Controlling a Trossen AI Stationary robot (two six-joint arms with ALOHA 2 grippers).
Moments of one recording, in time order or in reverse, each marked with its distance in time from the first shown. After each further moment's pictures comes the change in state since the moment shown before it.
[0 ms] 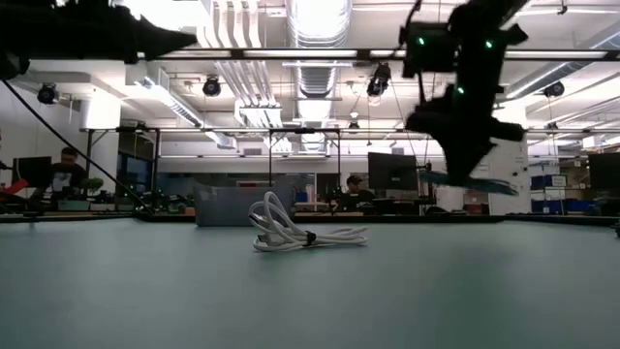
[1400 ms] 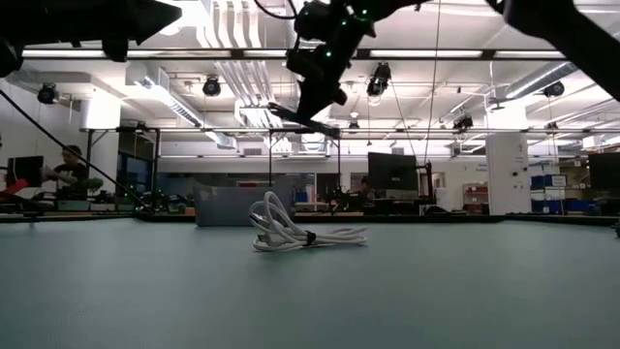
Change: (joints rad) left arm 0.000 -0.091 0.000 0.091 -0.010 -0.266; right arm -0.243 0.694 1.292 -0.171 -0.286 -0.975
